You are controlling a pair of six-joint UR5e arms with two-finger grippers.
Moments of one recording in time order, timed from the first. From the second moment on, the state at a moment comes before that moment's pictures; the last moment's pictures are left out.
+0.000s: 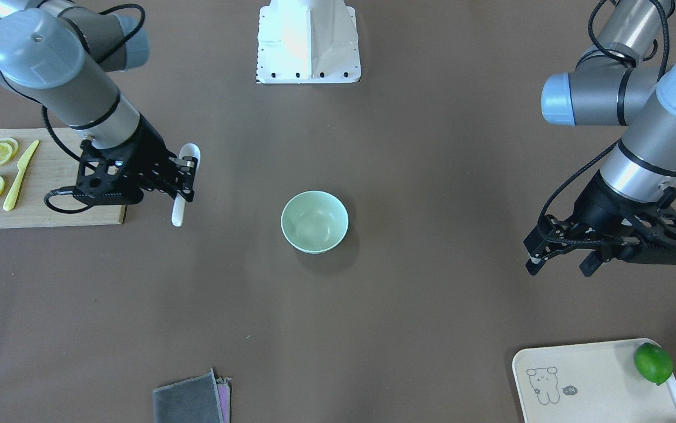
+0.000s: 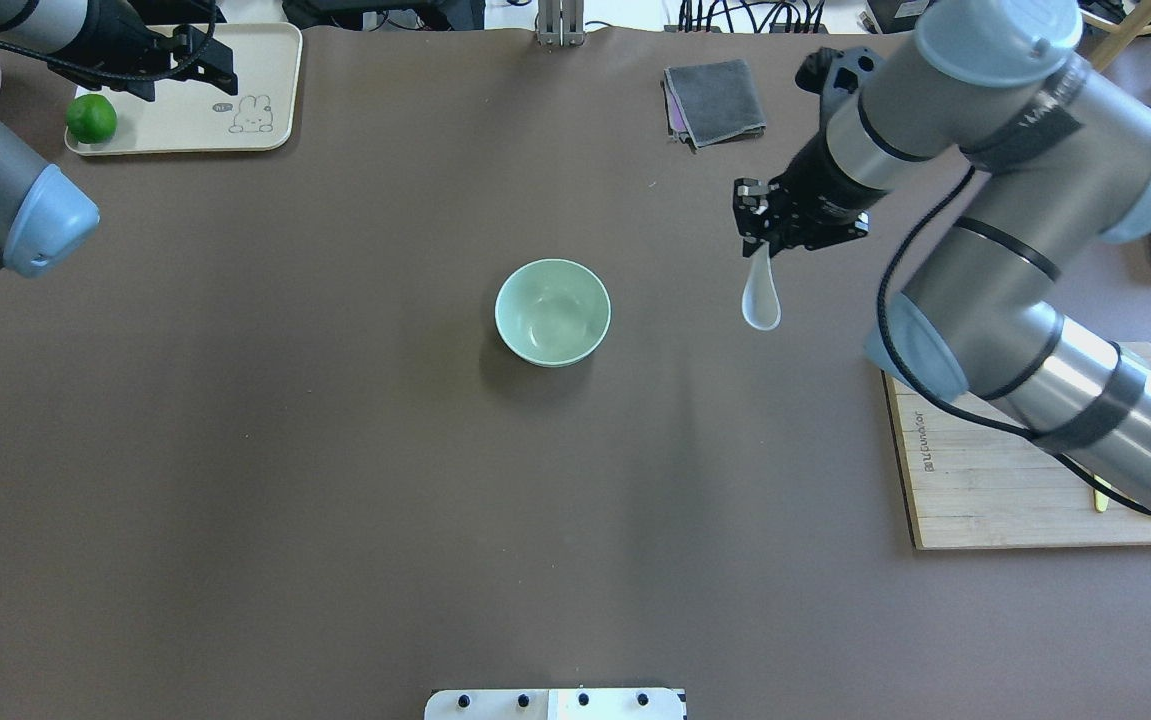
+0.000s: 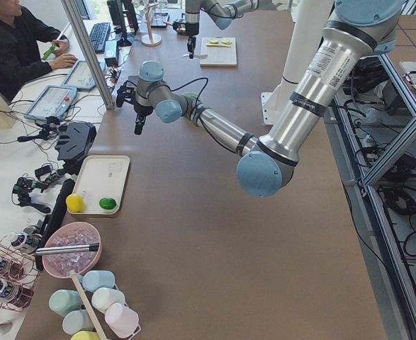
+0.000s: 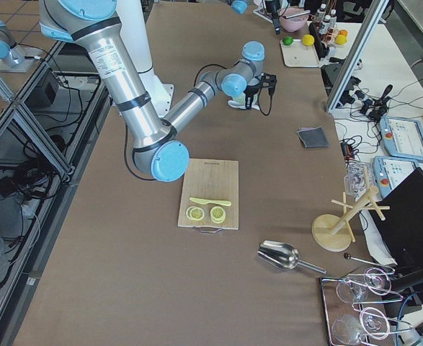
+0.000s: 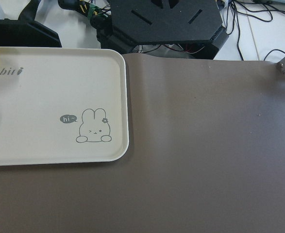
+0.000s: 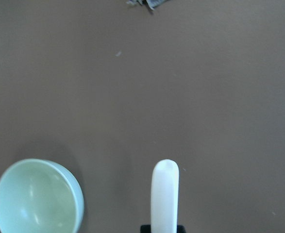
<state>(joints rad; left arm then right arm) -1.09 -2.08 -1.55 -1.97 -2.07 -0.90 0.85 -0.97 1.71 -1.48 2.17 1.16</state>
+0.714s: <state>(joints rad) -1.11 -2.08 -1.50 -1.98 -2.07 -0.90 0.70 -0.65 1.29 -1.25 1.83 1.29</state>
